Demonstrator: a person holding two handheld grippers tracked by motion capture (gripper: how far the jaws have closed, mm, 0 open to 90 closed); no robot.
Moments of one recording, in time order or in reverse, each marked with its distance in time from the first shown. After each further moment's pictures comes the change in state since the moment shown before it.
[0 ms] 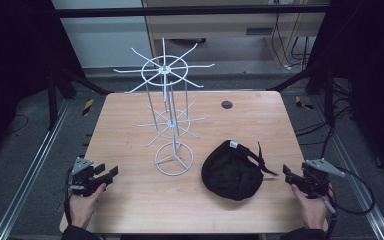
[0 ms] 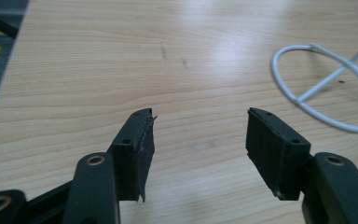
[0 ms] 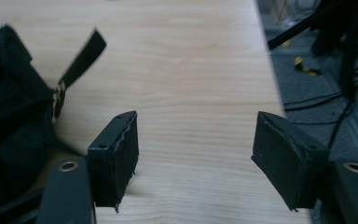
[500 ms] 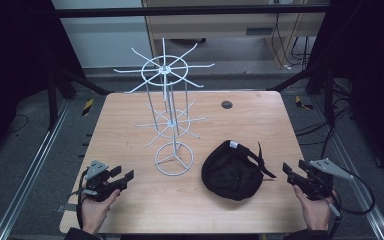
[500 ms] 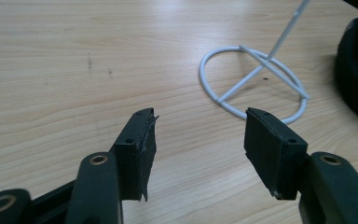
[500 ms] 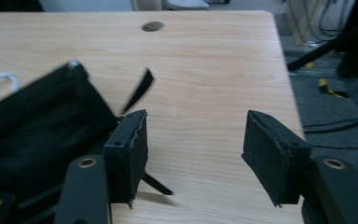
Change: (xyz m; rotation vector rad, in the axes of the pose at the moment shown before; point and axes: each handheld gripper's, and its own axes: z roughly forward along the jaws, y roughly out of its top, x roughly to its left) left arm -0.050 0.003 -0.005 -0.010 -0.109 0.062; right arm 0.013 0.015 -0.025 -0.071 0.116 -0.004
